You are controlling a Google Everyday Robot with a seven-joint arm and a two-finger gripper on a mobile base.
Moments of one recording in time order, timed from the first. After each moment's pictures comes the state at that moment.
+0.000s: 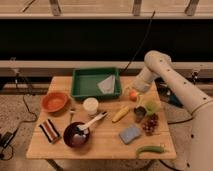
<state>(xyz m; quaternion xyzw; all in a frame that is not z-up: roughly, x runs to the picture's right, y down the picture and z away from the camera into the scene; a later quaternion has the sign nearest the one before) 0.150 0.075 0.807 -0.34 -0.32 -0.23 0.85</state>
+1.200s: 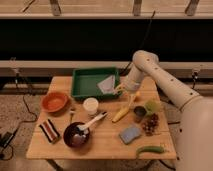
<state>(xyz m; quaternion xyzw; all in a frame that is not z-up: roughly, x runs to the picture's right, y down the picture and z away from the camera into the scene) 0.101 0.066 0.818 -0.34 -0.33 -0.25 0.84</state>
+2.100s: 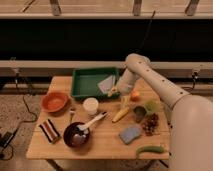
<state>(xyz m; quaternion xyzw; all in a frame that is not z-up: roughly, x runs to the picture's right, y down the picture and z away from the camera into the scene) 0.073 0.085 0.839 -0.36 -0.34 -0.25 0.83</state>
